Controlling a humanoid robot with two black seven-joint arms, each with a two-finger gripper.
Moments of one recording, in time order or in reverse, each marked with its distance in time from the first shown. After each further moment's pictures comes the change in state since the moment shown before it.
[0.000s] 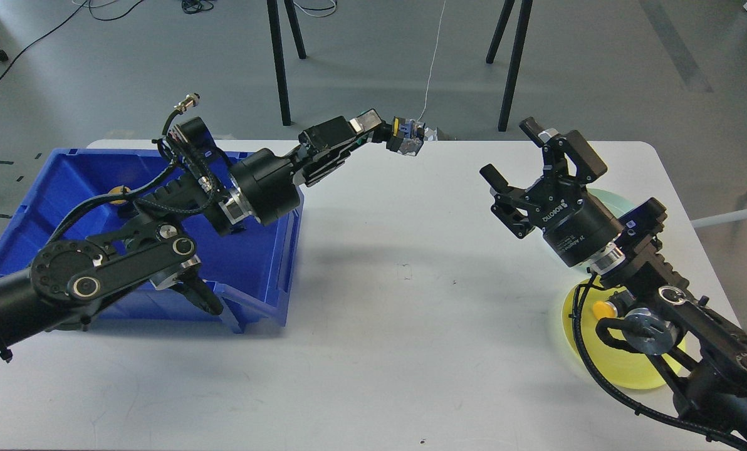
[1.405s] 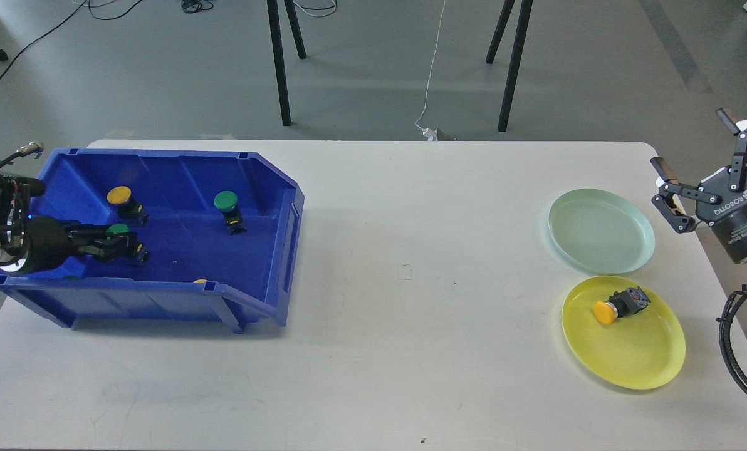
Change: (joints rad) left arm -0.165 0.361 0.614 0.515 0.526 -0.082 0.000; right arm -0.105 -0.435 0.022 -0.098 0.553 0.107 0.000
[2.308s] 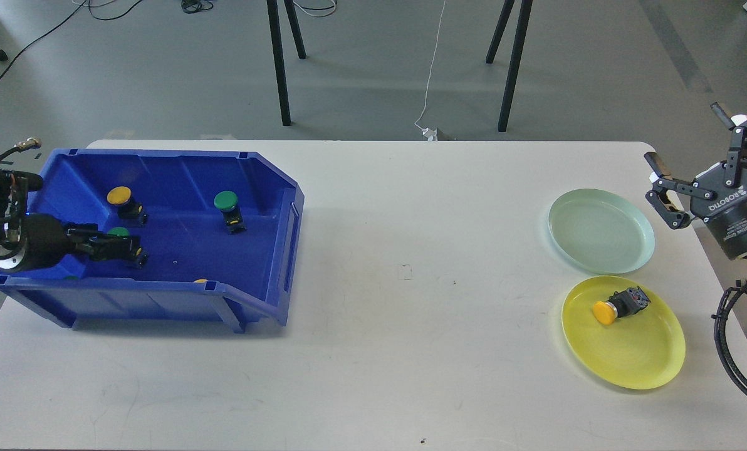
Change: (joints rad) left arm -0.008 0.001 0.001 0.011 -0.018 -0.074 0.000; right arm 0.004 0.000 0.001 0.031 -0.002 0.000 0.000
